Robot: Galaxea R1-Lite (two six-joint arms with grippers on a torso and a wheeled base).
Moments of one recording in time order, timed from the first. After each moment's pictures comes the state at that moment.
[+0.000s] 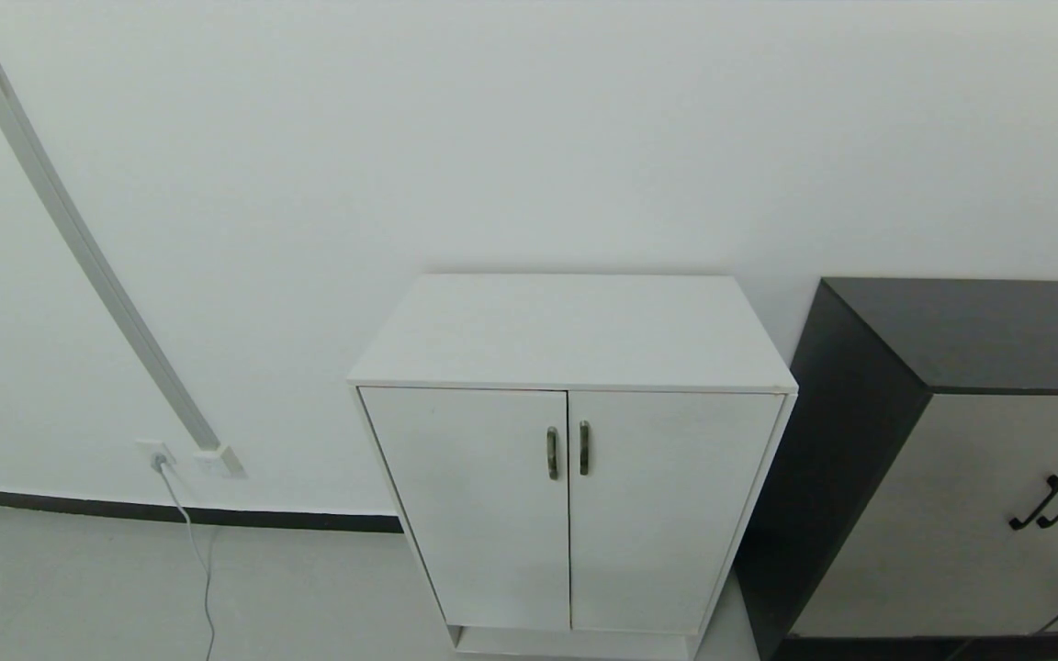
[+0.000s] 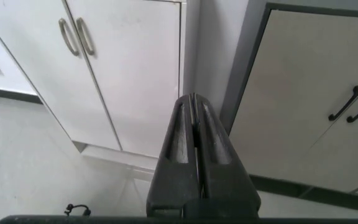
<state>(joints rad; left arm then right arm) 0.00 0.00 0.00 0.00 0.00 -0.01 0.07 0.10 0.00 0.00 0.08 -0.05</state>
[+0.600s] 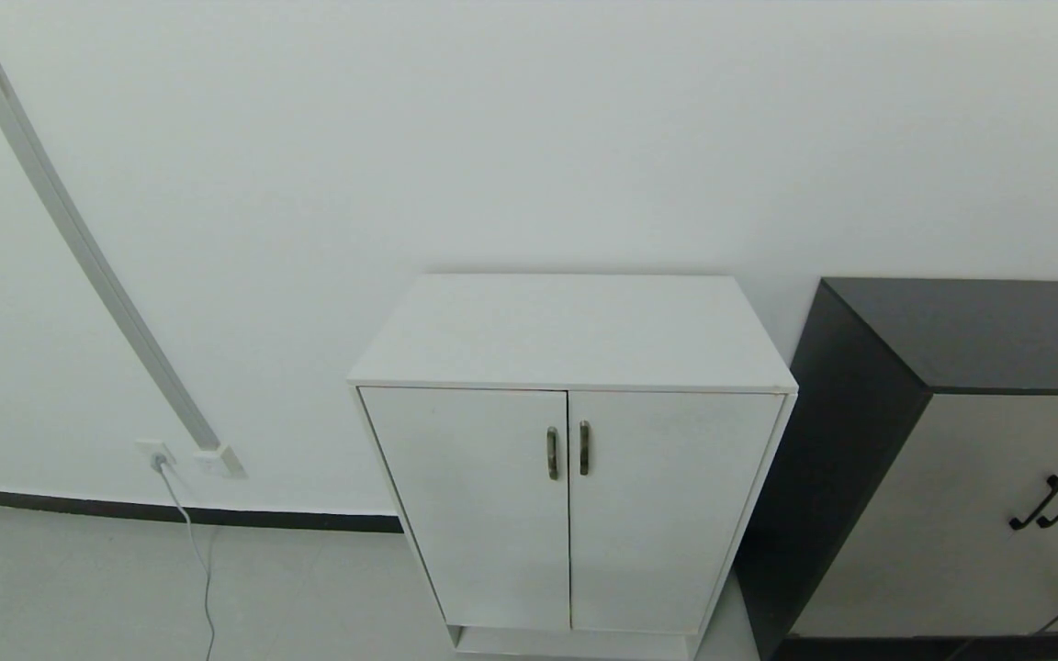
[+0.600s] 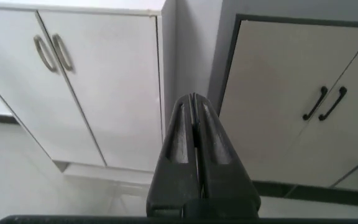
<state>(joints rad) 0.00 0.00 0.00 0.00 0.00 -0.01 -0.01 0.02 0.00 0.00 0.07 -0.01</state>
